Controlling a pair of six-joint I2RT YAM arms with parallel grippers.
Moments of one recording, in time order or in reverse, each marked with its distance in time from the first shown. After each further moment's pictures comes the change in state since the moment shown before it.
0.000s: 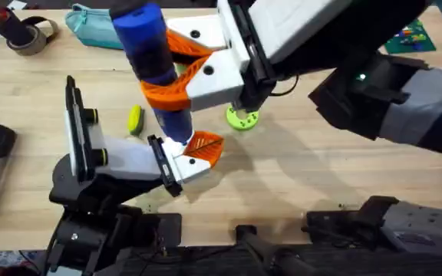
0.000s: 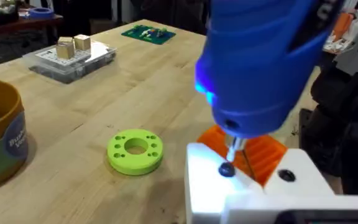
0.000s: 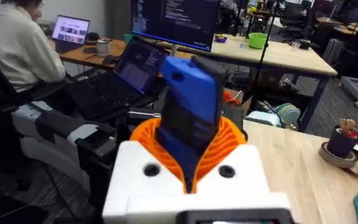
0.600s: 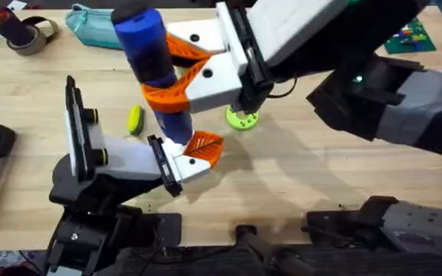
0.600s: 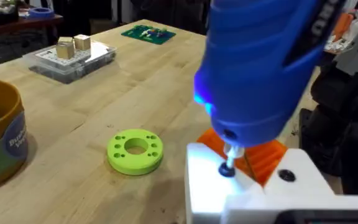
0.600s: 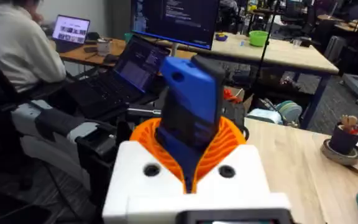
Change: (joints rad) left arm 0.000 0.000 0.000 0.000 0.000 0.000; right arm 0.002 0.007 -0.010 0.006 0.003 0.000
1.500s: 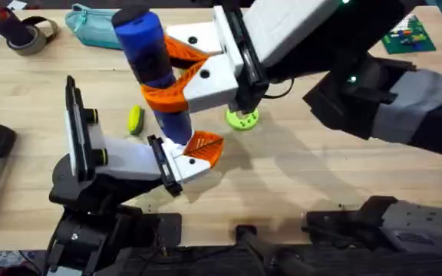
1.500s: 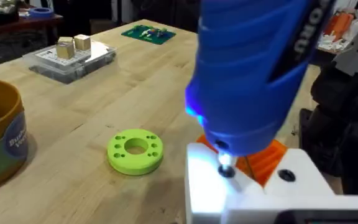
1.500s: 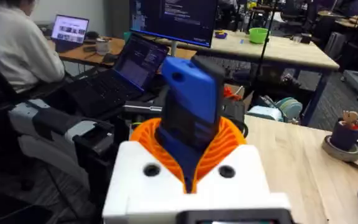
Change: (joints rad) left arm 0.000 0.000 0.000 0.000 0.000 0.000; right arm 0.000 0.017 -0.001 0.004 0.003 0.000
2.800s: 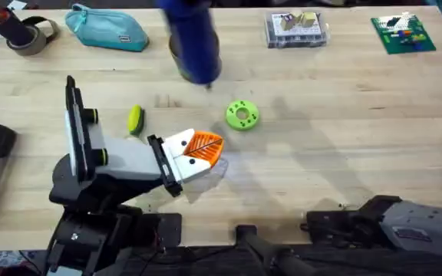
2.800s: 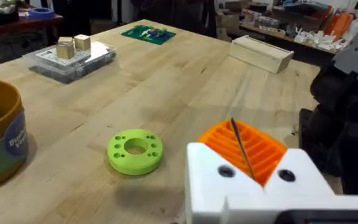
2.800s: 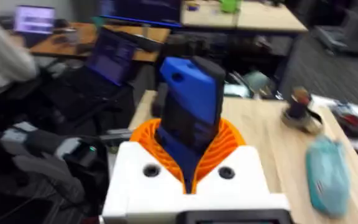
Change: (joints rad) left arm 0.000 0.000 0.000 0.000 0.000 0.000; right arm -0.155 0.000 0.573 -0.888 -0.027 -0.203
